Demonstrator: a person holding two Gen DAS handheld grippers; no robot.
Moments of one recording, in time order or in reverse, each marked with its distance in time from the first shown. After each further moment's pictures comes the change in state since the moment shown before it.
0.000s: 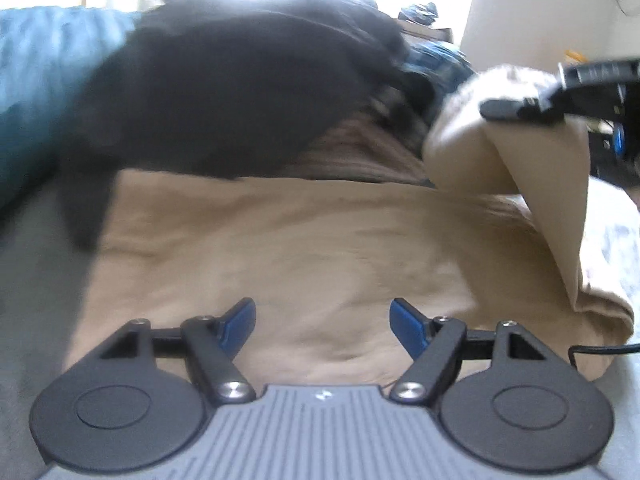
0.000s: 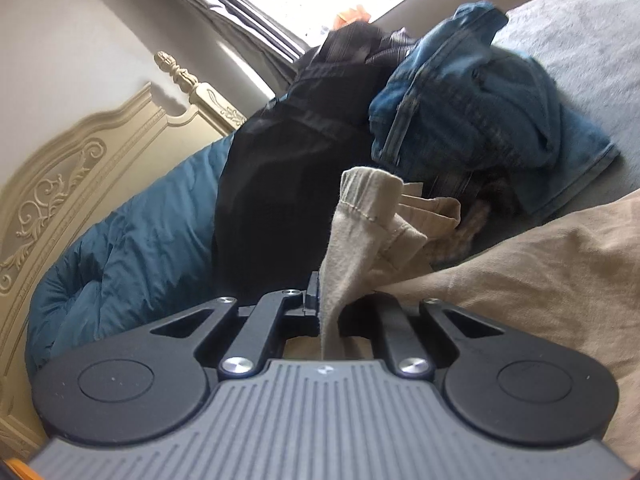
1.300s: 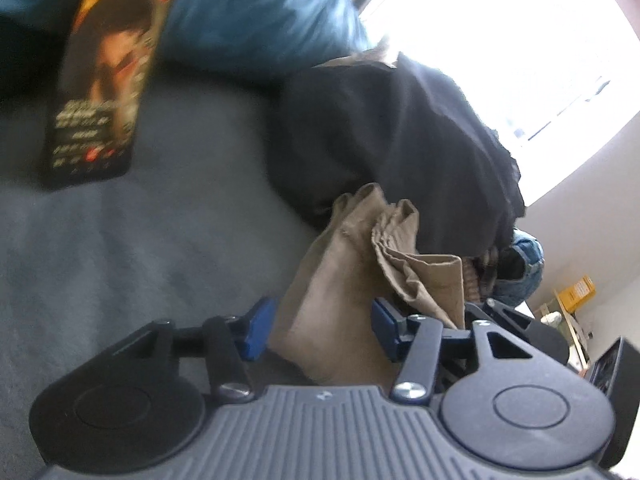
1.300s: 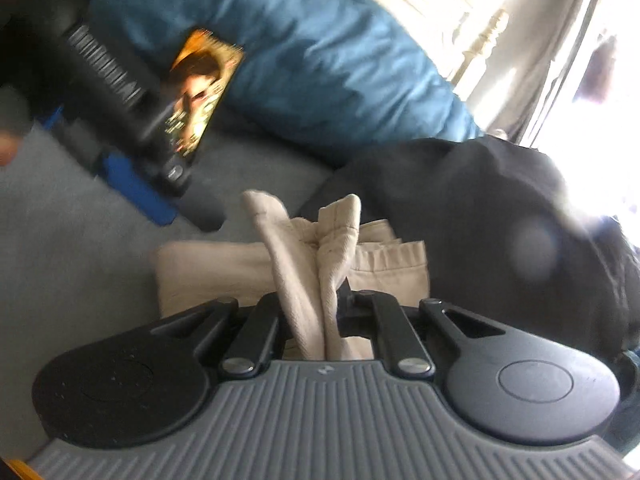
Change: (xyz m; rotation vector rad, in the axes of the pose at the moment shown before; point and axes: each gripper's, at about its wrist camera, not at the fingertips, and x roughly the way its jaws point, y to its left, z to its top) left arm -0.054 0.199 -0.060 -0.687 -0.138 -0.162; right arm 0.140 0.162 -0.204 -1.404 0.073 -0.056
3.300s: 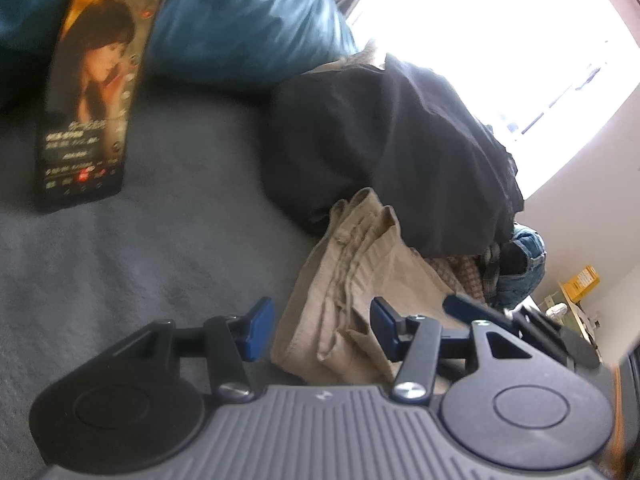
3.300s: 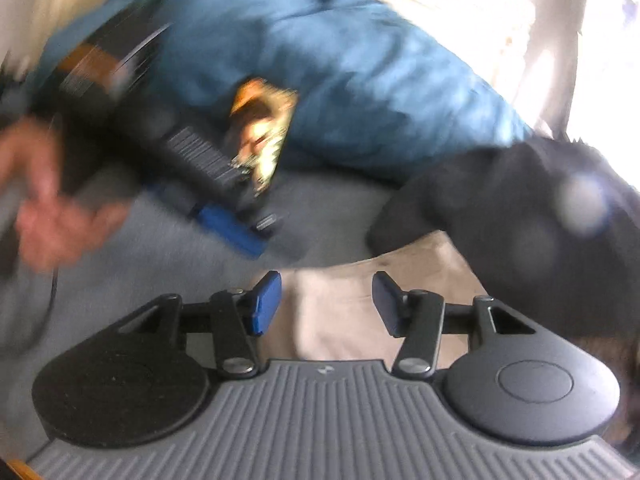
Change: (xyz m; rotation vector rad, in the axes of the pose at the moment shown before) left arm 0.001 -0.009 -0.002 0.102 -0.039 -0.002; right arm -0.026 -0.023 0.000 0.274 -0.054 0.241
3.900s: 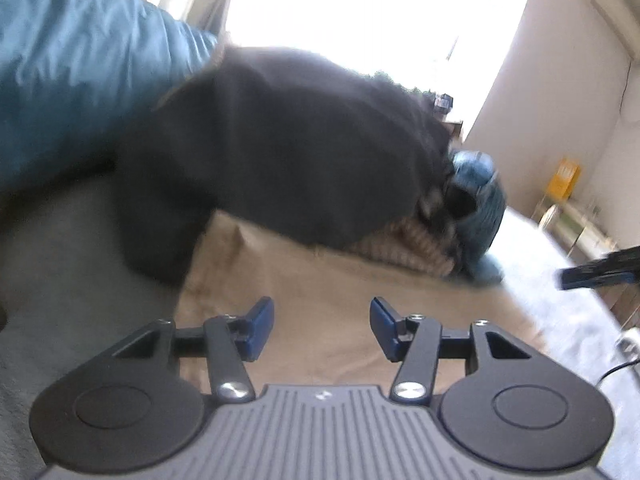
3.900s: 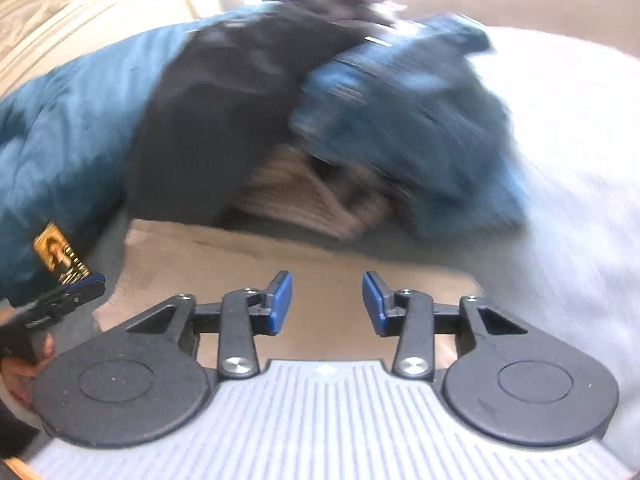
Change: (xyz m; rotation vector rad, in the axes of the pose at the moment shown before) left arm 0.065 -0.107 0.001 0.409 0.045 0.021; right arm -0.207 -0.243 -0.071 0.882 0.270 -0.293
